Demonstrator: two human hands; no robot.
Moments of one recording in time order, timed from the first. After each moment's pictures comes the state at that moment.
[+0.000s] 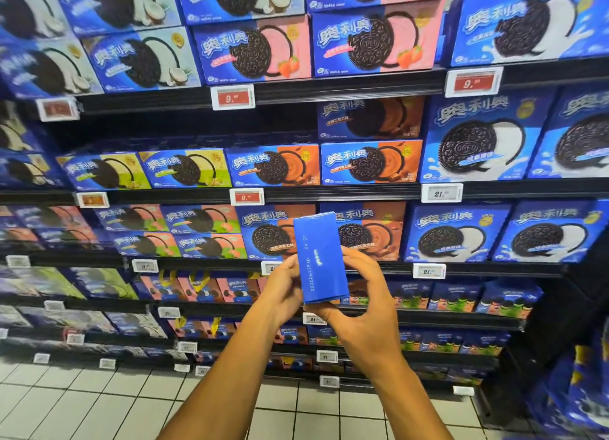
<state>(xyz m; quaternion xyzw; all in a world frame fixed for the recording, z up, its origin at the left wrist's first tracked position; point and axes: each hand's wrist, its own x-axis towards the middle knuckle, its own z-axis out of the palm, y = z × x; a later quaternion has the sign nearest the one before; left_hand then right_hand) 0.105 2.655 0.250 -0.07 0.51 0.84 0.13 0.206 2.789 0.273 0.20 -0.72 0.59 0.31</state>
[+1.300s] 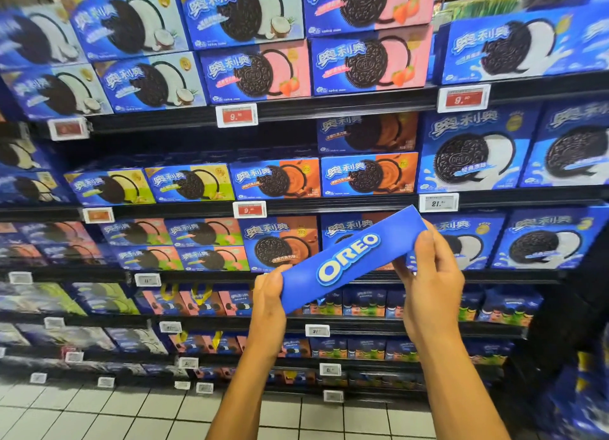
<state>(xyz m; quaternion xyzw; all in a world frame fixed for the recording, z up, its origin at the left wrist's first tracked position) 0.180 2.635 0.285 0.00 0.71 0.70 -0.08 0.184 2.837 0.317 -0.04 -0.52 0.79 0.32</state>
